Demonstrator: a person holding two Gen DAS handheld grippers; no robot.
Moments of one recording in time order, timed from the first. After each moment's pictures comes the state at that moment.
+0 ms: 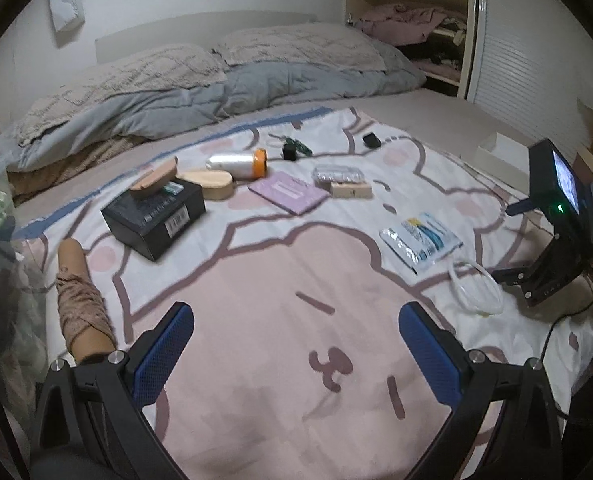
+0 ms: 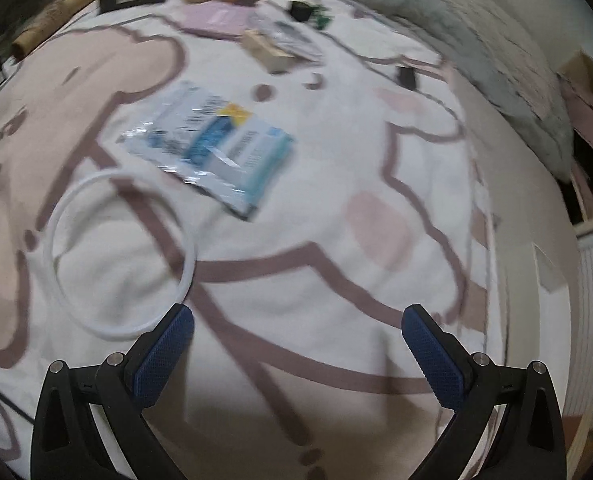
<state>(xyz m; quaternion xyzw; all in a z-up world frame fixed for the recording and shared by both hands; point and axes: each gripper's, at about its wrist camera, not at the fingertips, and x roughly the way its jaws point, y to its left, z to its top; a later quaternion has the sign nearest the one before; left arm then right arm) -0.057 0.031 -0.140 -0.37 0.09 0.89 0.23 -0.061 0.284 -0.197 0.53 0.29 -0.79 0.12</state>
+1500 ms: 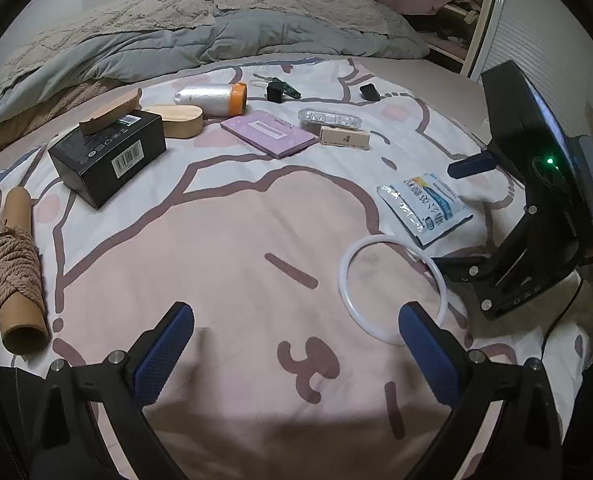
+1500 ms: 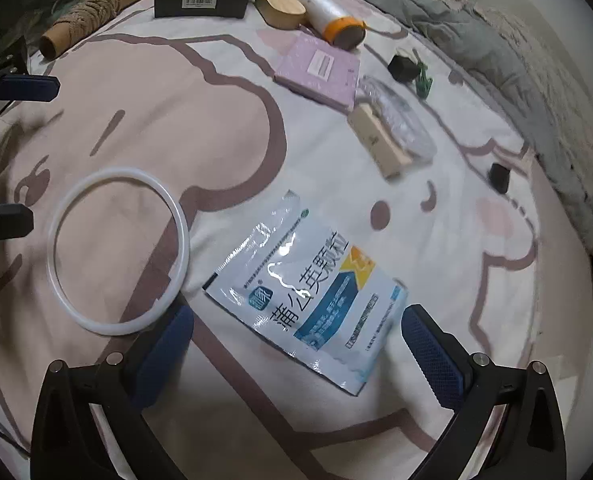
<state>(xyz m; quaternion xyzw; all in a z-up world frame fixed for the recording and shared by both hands) -0.082 0.050 -0.189 -0.45 0.07 0.86 0.25 -0.097 0.196 -0.208 0.52 0.31 -0.77 0.20</state>
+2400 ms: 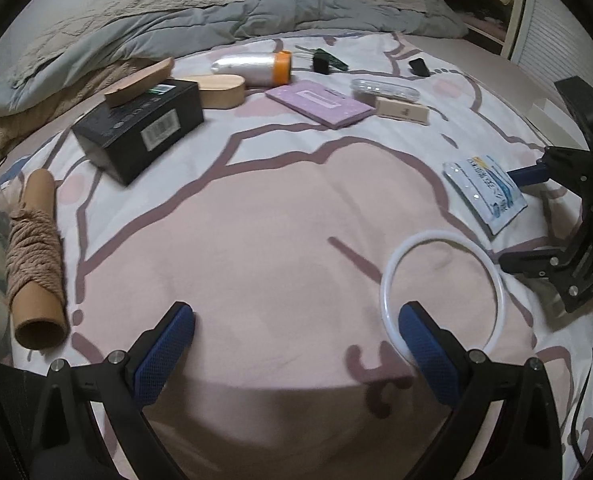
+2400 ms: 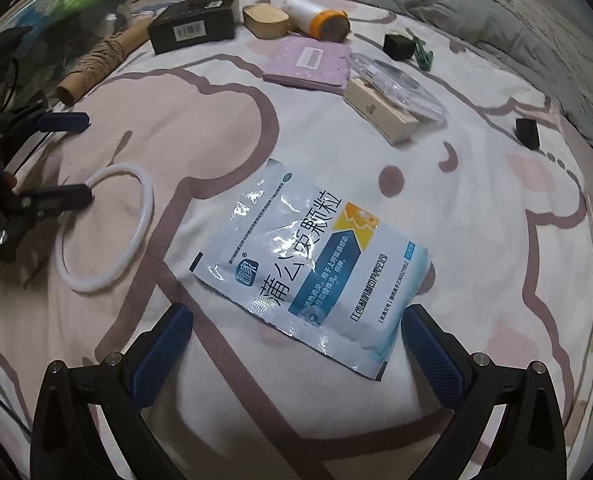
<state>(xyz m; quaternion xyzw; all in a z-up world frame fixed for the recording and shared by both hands) -0.100 0.041 -0.212 -0.47 0.10 0.86 0.17 -0.103 0.227 -0.212 0.51 0.20 -0.79 0.28</state>
